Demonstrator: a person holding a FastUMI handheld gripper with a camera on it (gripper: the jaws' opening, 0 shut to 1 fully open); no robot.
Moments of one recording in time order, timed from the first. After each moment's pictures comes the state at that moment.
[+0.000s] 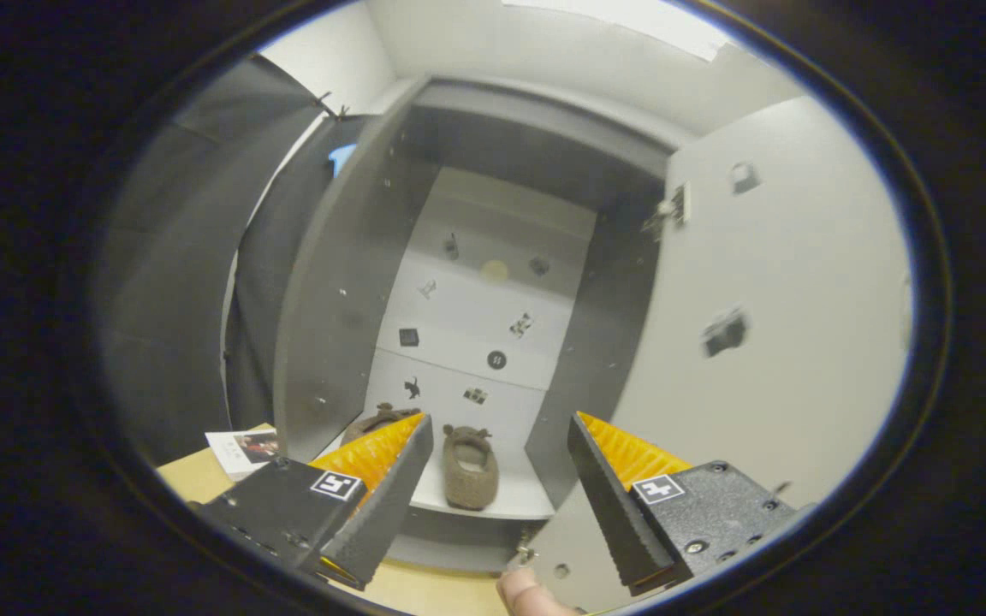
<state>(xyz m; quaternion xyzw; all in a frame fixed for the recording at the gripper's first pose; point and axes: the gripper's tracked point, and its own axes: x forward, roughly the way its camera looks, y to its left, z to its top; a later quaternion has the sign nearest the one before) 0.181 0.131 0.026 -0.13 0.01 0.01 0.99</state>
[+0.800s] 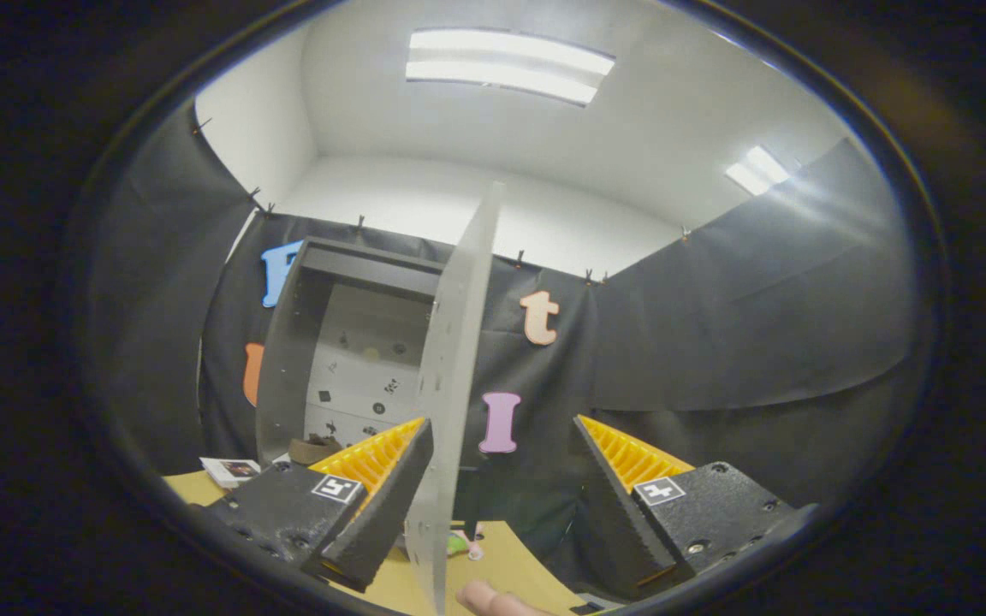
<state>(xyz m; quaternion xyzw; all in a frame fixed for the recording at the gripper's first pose) -0.083 -0.118 0.101 -0.04 -0.09 -0.08 0.99</state>
